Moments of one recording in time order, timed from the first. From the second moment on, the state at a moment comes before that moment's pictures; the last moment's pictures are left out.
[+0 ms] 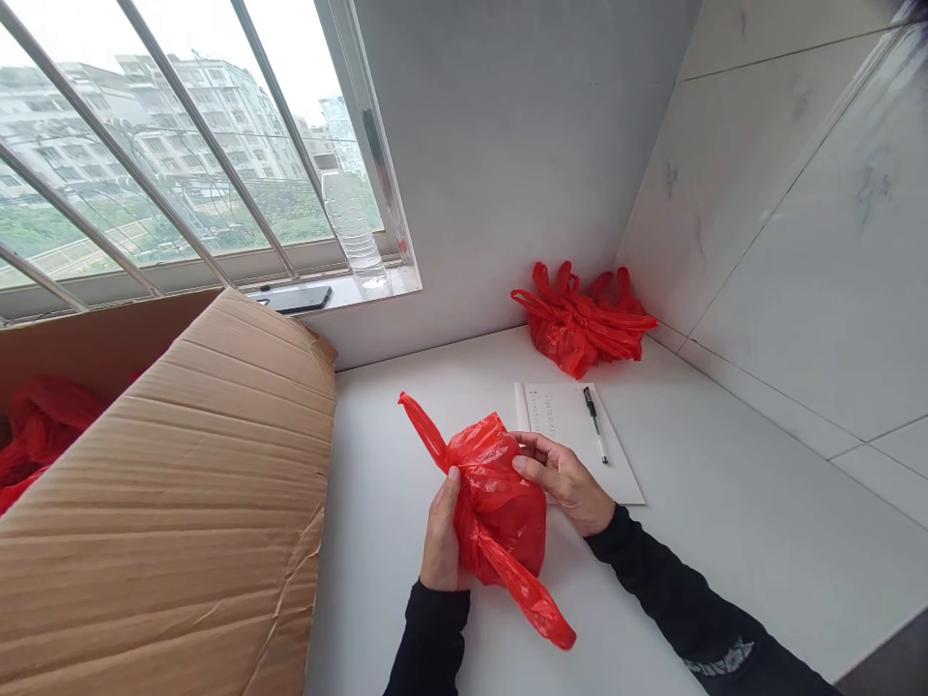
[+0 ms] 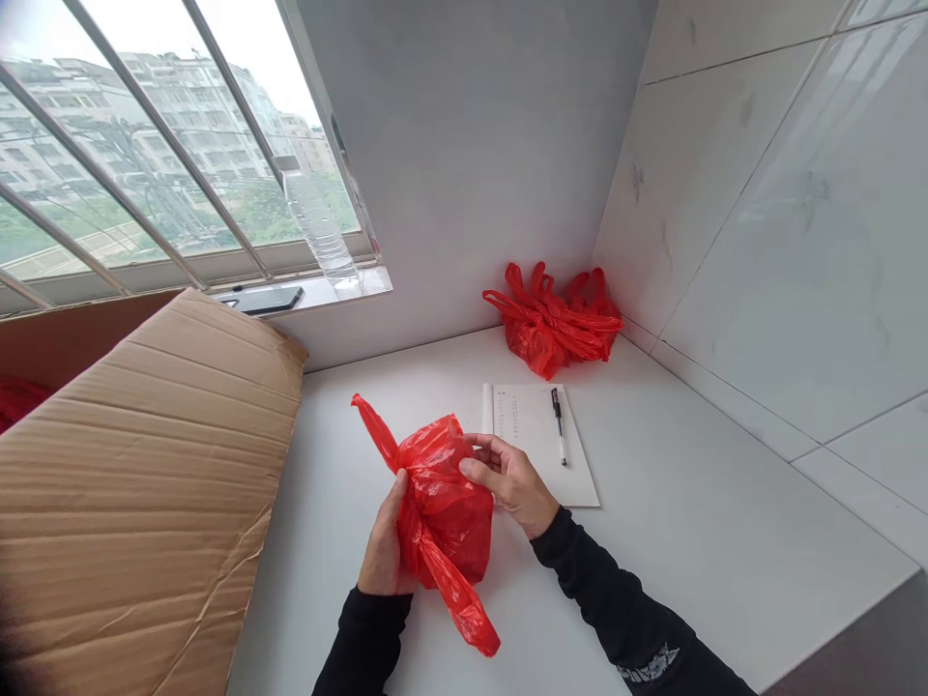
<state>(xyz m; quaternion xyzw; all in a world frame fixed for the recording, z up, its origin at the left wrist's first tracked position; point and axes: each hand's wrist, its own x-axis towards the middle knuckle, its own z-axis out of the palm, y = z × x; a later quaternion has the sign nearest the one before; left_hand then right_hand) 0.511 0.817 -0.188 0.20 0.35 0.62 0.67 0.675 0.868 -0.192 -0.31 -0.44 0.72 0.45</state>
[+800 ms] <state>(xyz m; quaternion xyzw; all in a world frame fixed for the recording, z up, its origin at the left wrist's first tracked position) 0.508 0.822 -0.204 0.21 0.39 0.64 0.63 0.673 0.870 -0.198 -0.35 -0.47 0.65 0.48</state>
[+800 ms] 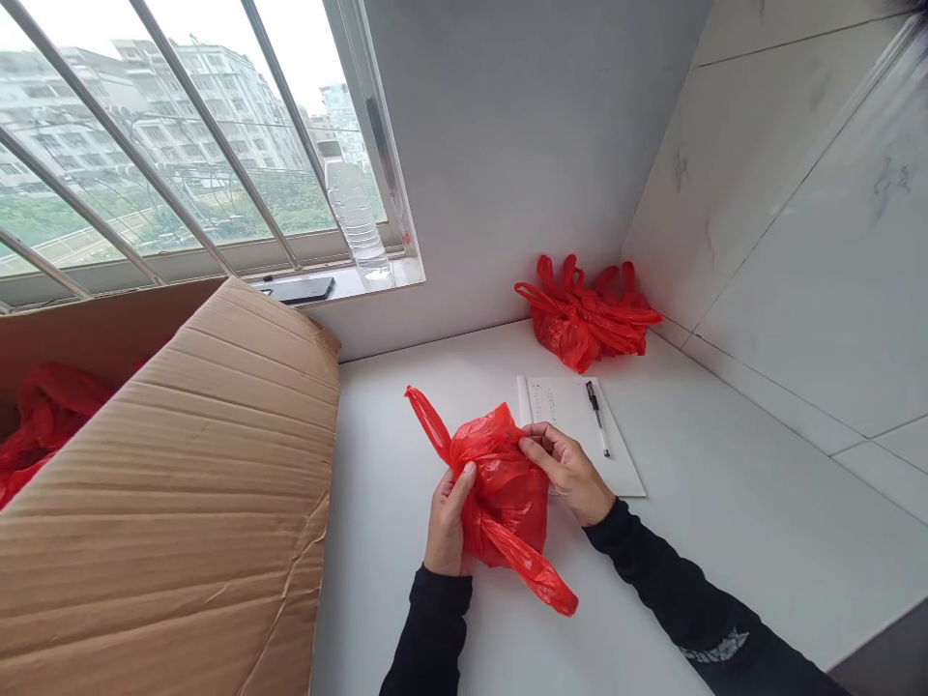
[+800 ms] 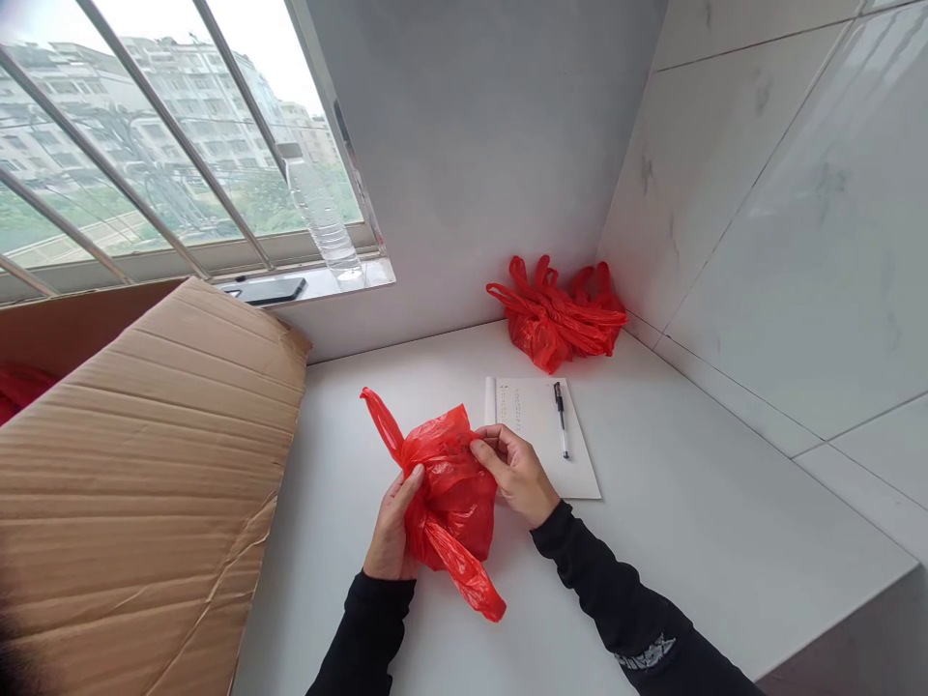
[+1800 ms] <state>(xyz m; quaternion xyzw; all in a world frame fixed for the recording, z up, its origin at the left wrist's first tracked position) 0.510 0.820 -0.201 0.22 0.38 0.63 0.63 0.671 0.865 -0.192 -0.36 -0.47 0.65 0.48</state>
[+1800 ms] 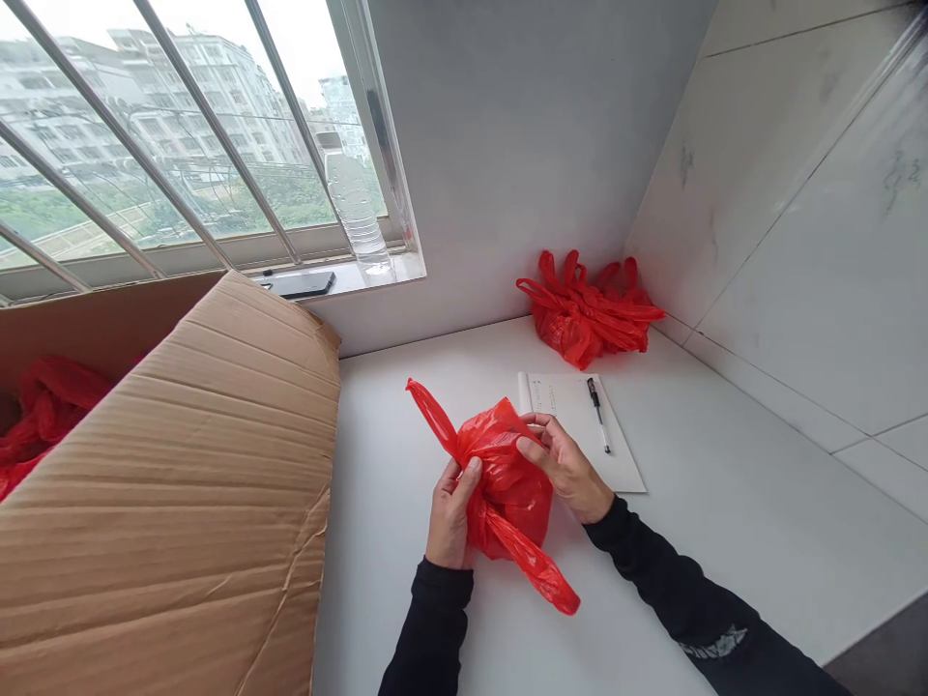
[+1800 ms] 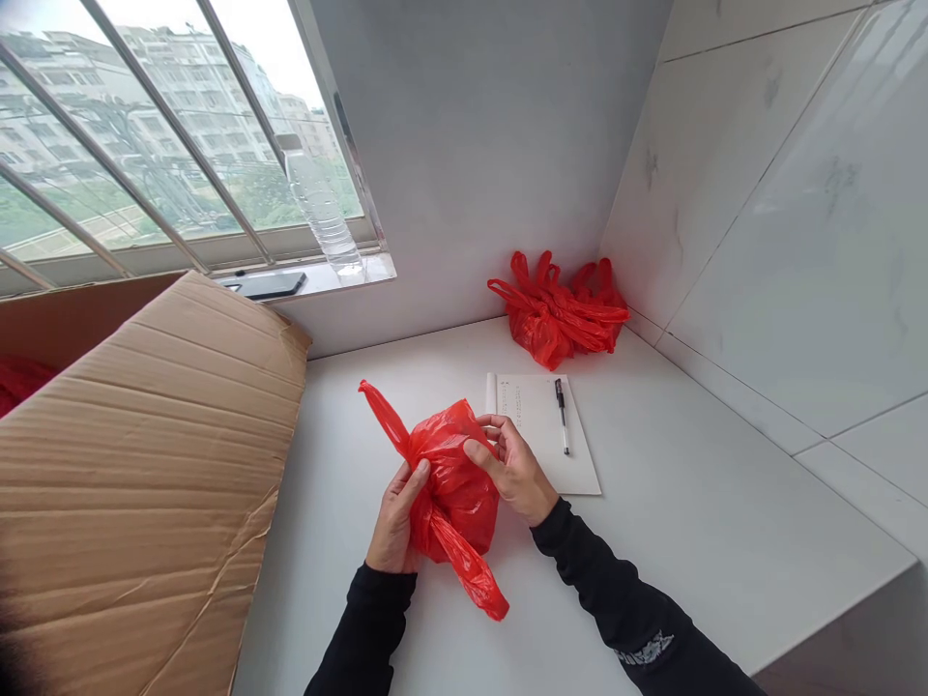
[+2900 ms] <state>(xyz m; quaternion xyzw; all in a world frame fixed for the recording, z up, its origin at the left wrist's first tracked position) 0.509 0.819 -0.195 0.23 0.38 0.62 0.64 0.672 0.867 -0.196 -0.35 -0.48 0.65 0.48</state>
